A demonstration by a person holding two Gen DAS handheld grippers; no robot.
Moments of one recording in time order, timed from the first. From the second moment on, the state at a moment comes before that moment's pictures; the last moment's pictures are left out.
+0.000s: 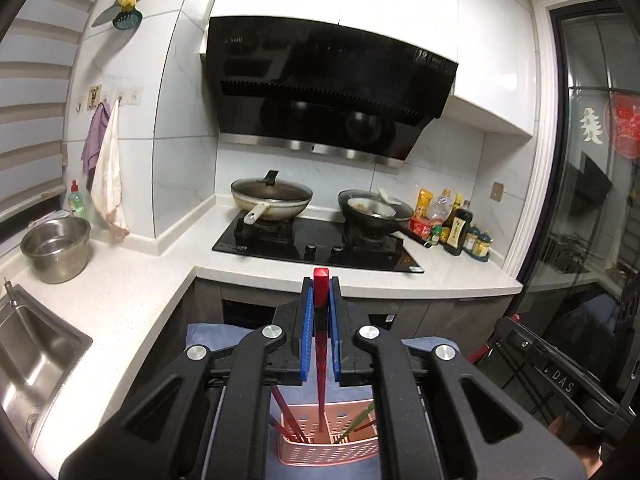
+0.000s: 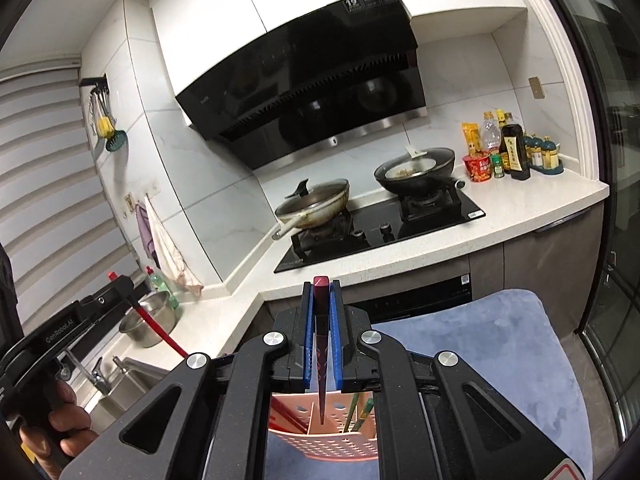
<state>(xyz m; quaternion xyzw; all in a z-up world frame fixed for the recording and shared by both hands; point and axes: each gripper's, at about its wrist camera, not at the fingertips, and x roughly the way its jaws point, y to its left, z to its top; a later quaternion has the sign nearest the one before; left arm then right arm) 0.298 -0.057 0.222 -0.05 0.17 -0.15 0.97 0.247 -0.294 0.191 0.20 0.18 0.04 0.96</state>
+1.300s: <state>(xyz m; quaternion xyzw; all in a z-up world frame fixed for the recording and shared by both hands) 0.297 -0.048 0.143 -0.03 0.25 -0.11 0.96 0.247 -0.269 0.132 0.17 0.25 0.05 0.95</state>
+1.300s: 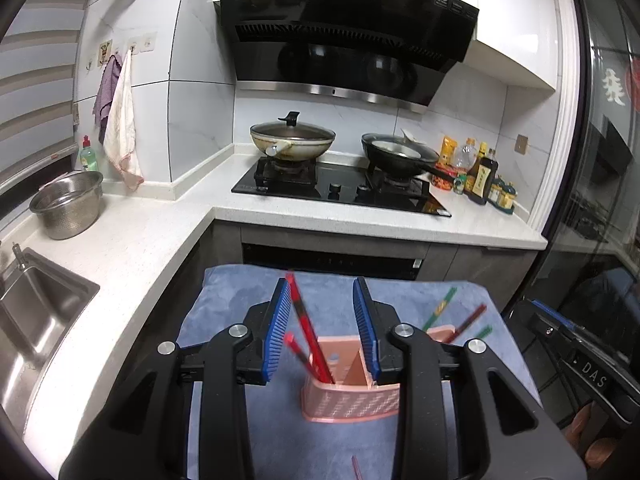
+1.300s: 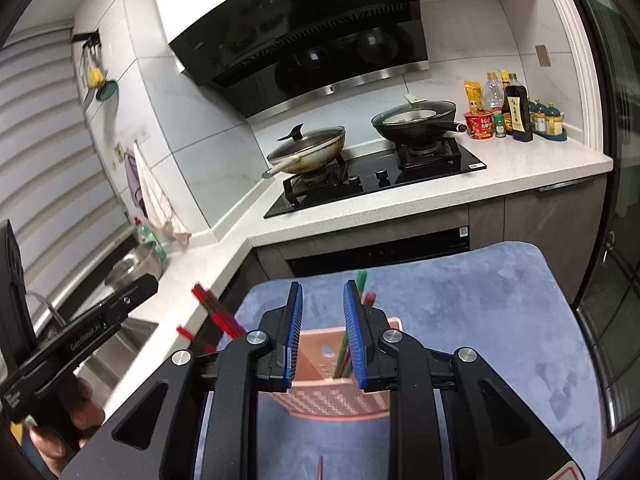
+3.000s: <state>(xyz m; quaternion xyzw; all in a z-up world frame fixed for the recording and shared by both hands) 0.119 -0.015 -0.086 0.03 0.47 -0.07 0.88 0.051 -0.163 -0.093 0.08 0.49 0.06 0.87</state>
